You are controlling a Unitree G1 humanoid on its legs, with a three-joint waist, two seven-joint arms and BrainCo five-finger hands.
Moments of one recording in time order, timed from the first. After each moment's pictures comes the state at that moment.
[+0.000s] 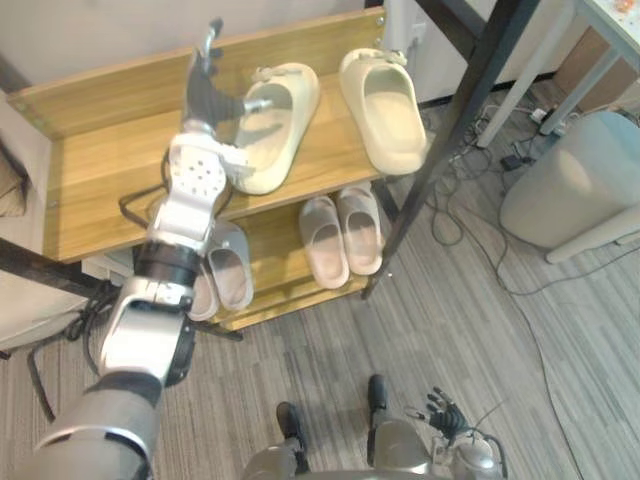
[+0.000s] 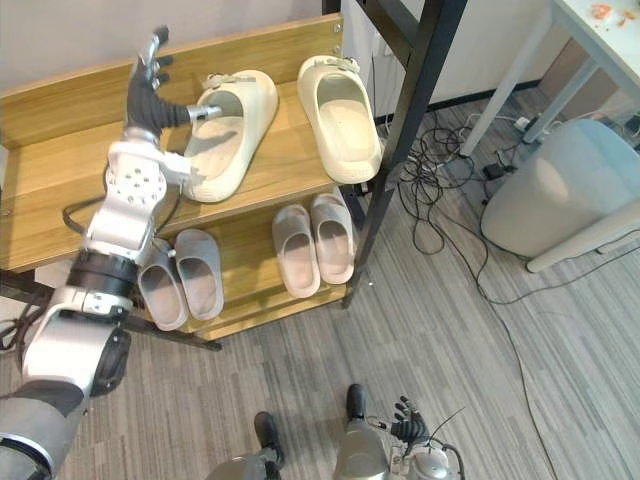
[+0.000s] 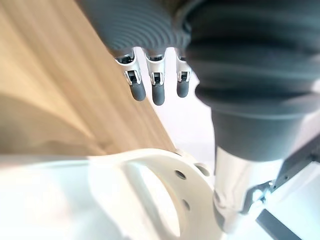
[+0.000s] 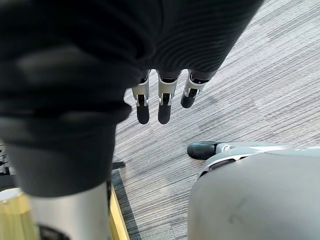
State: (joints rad) left arm -0.86 0.43 -0.10 0.45 0.01 -0.05 0.24; right arm 0.12 -0.14 -0.07 0.84 0.12 -0.11 0.00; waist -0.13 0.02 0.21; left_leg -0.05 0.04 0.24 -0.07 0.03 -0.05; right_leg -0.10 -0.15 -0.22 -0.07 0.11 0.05
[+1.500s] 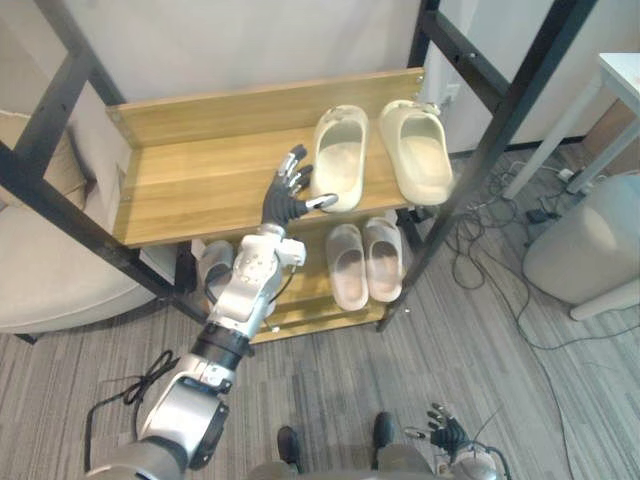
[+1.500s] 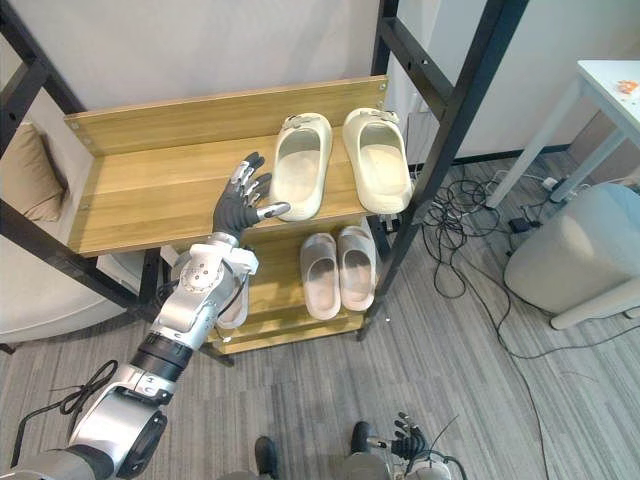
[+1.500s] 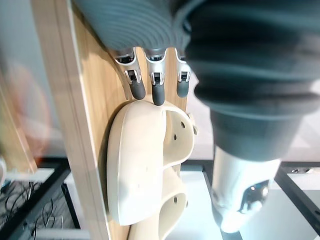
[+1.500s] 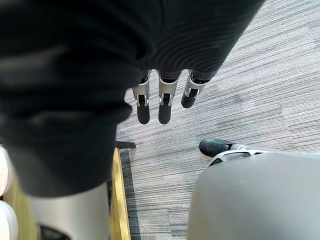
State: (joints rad) left arm -0.62 0.20 -0.28 0.35 -0.38 -0.11 0.15; right arm 0.16 -0.17 0.00 0.84 0.08 -0.08 0.00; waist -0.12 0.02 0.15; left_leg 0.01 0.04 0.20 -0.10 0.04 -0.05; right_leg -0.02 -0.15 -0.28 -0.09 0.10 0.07
